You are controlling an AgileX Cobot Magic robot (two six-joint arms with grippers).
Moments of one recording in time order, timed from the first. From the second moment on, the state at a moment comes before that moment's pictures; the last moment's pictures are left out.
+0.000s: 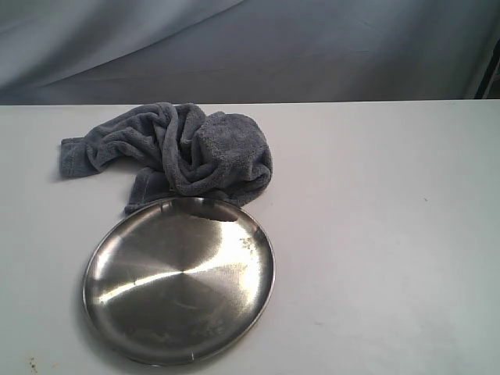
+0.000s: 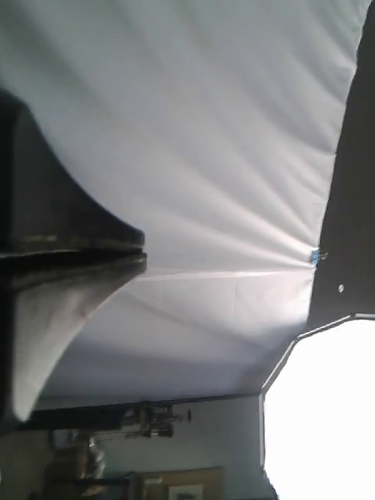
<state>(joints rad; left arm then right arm) -0.01 0.13 0.00 0.60 -0.62 -0.72 0.01 0.00 0.00 0.04 0.34 -0.10</state>
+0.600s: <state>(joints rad) -0.01 1.38 -0.66 1.18 -0.97 -0.96 0.01 0.00 0.00 0.04 0.34 -0.10</state>
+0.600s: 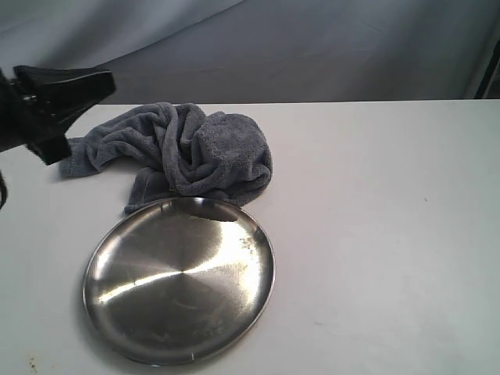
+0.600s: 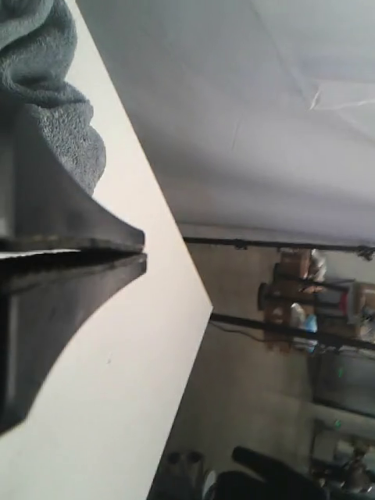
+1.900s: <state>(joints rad) -0.65 1.42 -1.01 1.01 0.52 -0.54 0.01 0.00 0.00 0.04 0.34 -0.10</state>
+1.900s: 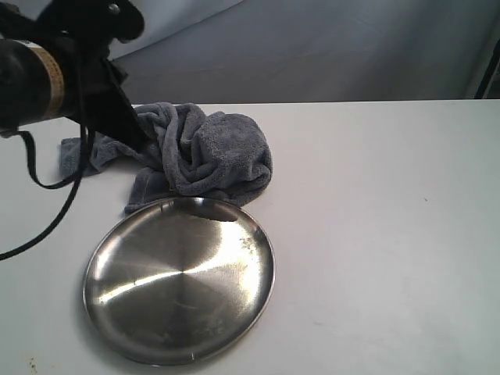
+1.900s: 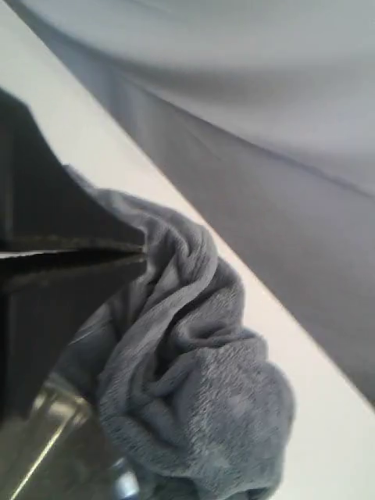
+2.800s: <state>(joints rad) -0.65 1.96 -1.63 0.33 0.34 0.05 0.01 0.00 0.00 0.04 0.34 -0.10</state>
